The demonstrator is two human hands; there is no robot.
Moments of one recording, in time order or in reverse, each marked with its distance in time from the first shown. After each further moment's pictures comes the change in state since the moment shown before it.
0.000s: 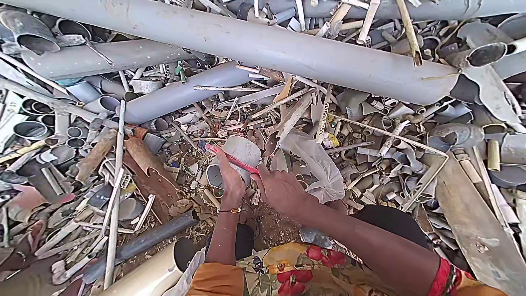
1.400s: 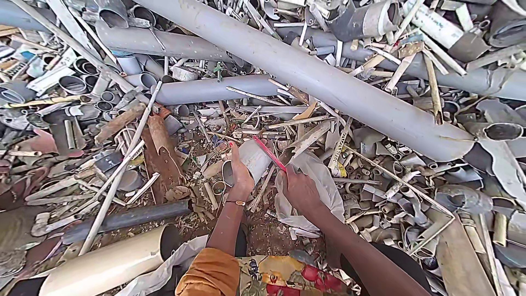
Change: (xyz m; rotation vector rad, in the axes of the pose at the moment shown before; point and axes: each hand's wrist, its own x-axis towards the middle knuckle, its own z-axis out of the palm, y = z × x) left_hand 0.011 0.018 -0.016 -0.258 0.209 -0.182; right_hand 0.018 0.011 0.011 -0.134 0.058 0.108
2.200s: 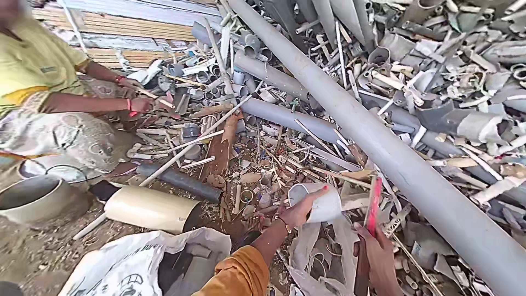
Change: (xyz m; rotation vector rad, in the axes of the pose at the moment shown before) left_hand -0.015 0.000 -0.010 0.097 -0.514 -0.253; right_hand 0.011 0.050 -0.011 1.013 0.336 0.098
